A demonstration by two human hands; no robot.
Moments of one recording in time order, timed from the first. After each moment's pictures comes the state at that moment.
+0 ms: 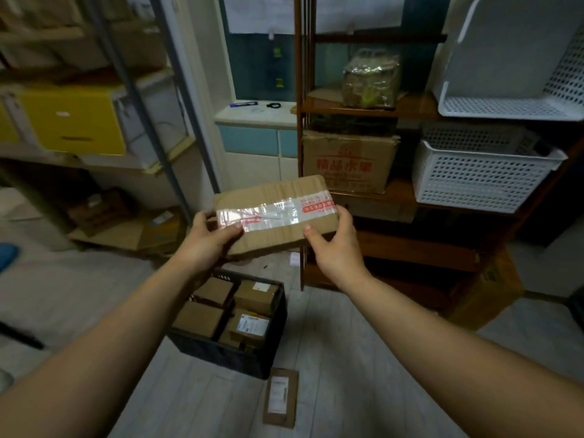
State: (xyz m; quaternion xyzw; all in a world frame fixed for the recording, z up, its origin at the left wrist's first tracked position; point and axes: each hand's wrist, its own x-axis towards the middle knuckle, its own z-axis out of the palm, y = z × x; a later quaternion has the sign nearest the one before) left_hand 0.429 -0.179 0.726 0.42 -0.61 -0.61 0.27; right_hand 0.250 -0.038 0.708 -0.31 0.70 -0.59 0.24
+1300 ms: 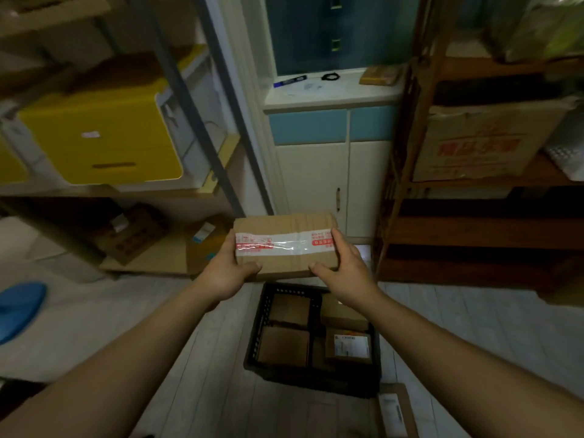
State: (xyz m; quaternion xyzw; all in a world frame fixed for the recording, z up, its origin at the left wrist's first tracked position) left_hand 0.553 -0.541 0.684 0.40 -0.78 -0.48 0.08; right_hand 0.393 -0.385 0.634 -0.33 0.78 -0.46 0.27
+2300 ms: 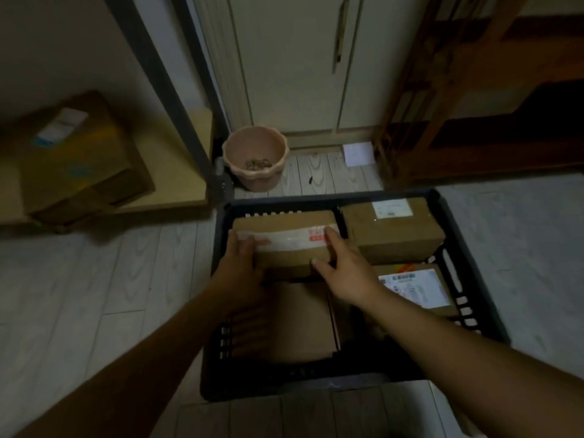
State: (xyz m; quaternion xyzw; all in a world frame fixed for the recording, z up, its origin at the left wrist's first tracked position) left_hand 0.524 -0.712 0.088 0.30 -0.89 -0.31 -0.12; right_hand 0.413 -0.542 0.083 -0.23 0.88 -0.30 0.29
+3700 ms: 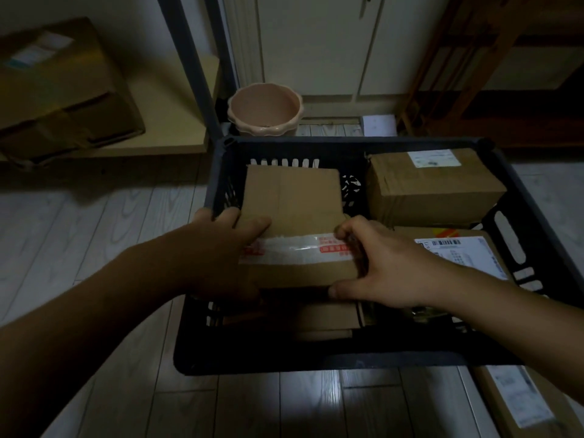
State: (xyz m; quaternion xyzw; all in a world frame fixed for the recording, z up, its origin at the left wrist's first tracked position) left_hand 0.567 -0.719 0.069 0.14 -0.94 -0.01 -0.30; right_hand 0.436 -0.507 0.051 -0.42 0.84 -0.16 0.29
